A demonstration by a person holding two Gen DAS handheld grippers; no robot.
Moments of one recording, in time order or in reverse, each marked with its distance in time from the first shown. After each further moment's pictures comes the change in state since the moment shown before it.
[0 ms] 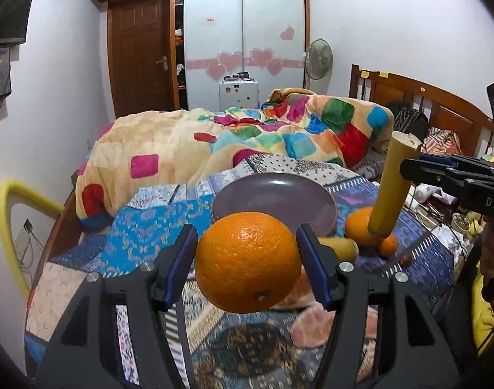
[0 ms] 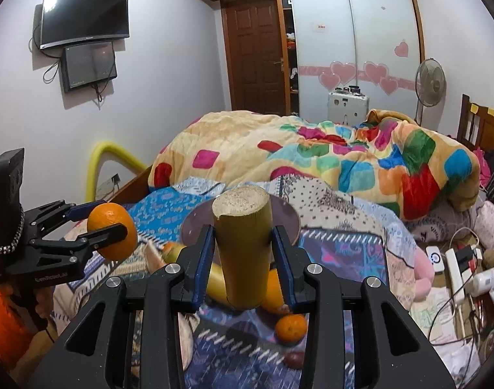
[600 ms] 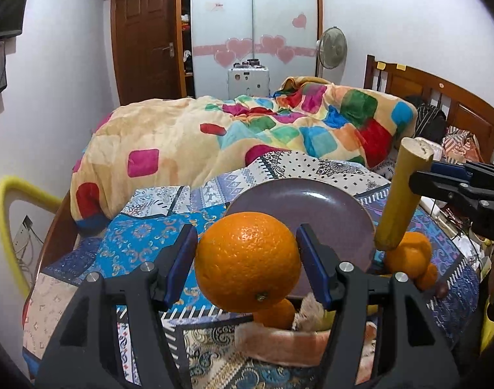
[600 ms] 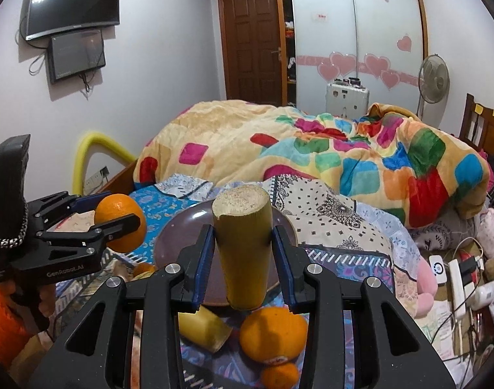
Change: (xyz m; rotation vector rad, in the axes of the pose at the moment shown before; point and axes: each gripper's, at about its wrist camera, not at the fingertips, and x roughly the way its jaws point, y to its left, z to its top) left arm 0.076 0.015 0.026 -0.016 0.066 0.036; right arm 0.058 -0.009 0.018 -0.010 0.063 -0.027
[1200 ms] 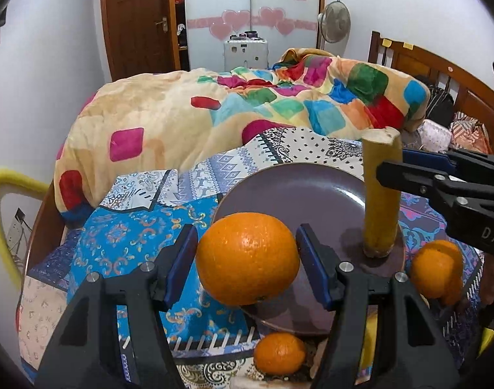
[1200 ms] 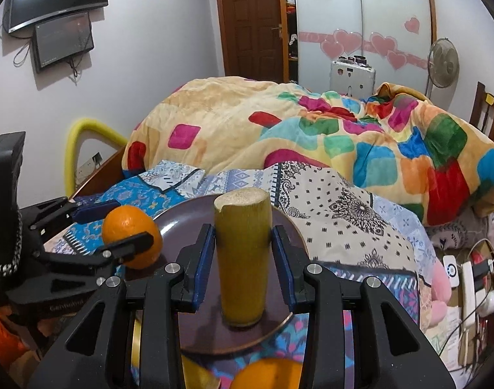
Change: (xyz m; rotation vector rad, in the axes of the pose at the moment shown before) left arm 0.067 -0.001 0.014 0.007 0.130 -0.006; right arm 0.067 -0.006 0.019 0.010 0.102 0.004
